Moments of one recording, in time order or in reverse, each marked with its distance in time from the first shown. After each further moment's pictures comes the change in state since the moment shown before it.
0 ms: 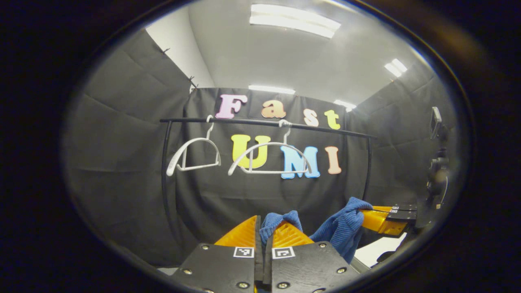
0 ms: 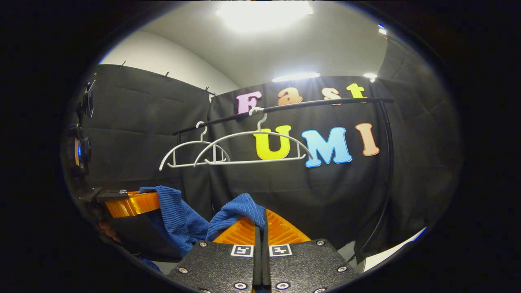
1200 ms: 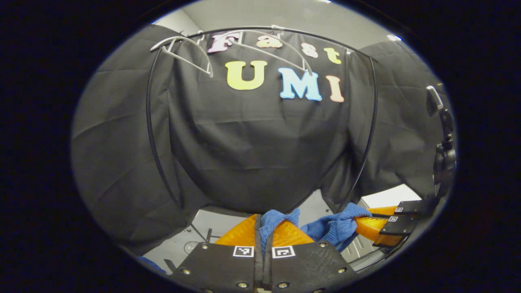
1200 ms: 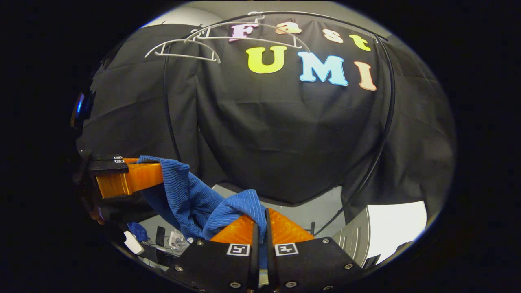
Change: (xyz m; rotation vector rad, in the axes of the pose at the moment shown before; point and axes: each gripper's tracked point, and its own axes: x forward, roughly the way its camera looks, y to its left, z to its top) left arm 0.000 -0.005 -0.266 0.053 0.502 0.006; right arm -0.043 -0.020 -0.255 -0.054 0.560 -0.090
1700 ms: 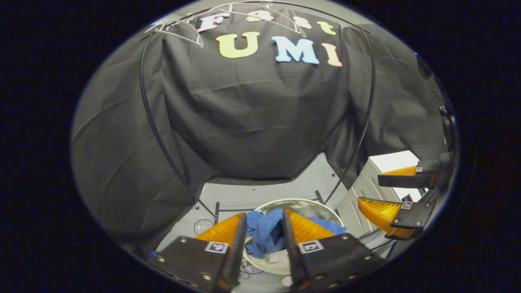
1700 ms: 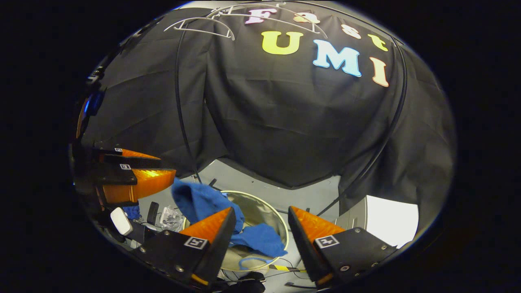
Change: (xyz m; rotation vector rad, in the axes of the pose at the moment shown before) left arm -0.010 0.005 -0.083 0.048 0.187 0.015; right arm -0.002 -0.003 -0.043 -0.094 0.102 0.001
